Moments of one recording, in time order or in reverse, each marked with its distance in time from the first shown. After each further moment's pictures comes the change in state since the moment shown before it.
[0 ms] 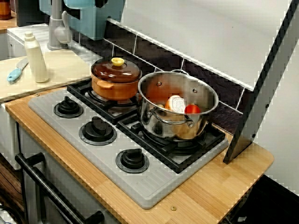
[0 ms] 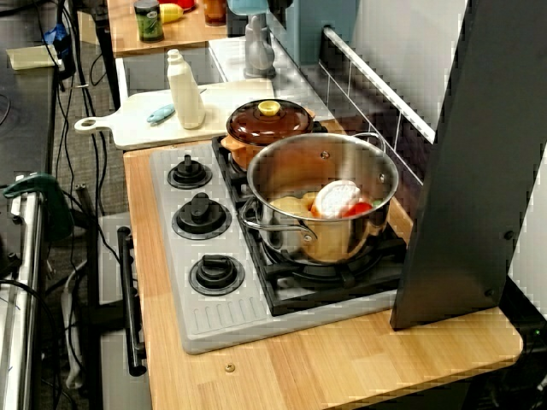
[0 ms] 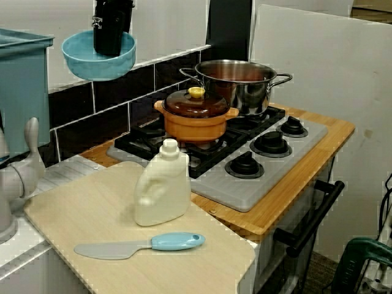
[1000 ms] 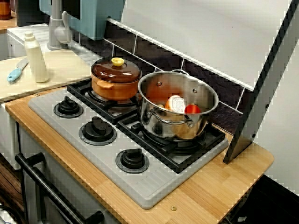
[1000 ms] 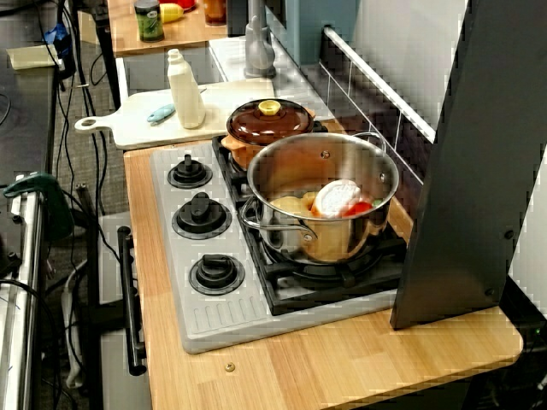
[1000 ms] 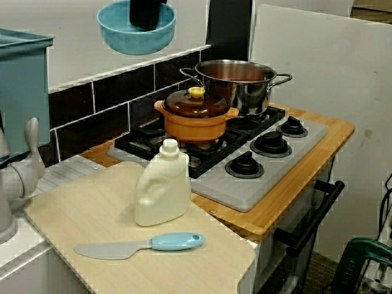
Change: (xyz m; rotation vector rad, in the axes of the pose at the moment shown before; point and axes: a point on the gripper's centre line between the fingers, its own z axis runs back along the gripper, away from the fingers) arm -0.036 0.007 0.042 -0.050 -0.039 -0.034
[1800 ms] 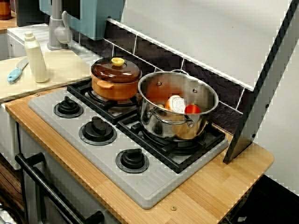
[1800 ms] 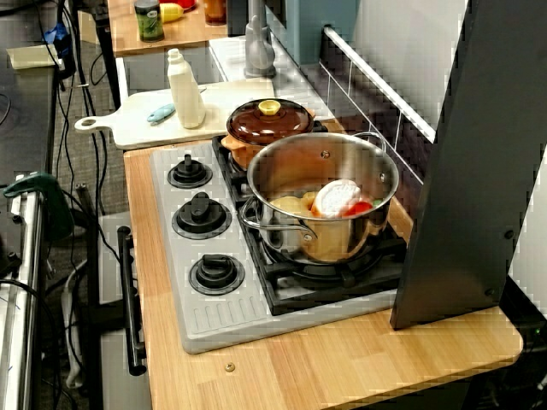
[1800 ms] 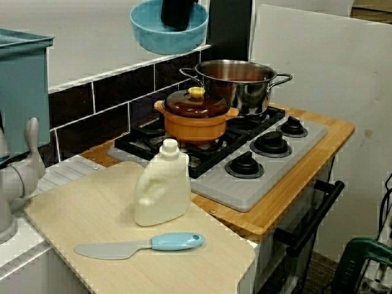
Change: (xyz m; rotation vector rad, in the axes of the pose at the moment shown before) arm -0.030 -0.005 0.010 -0.018 0.002 -0.031
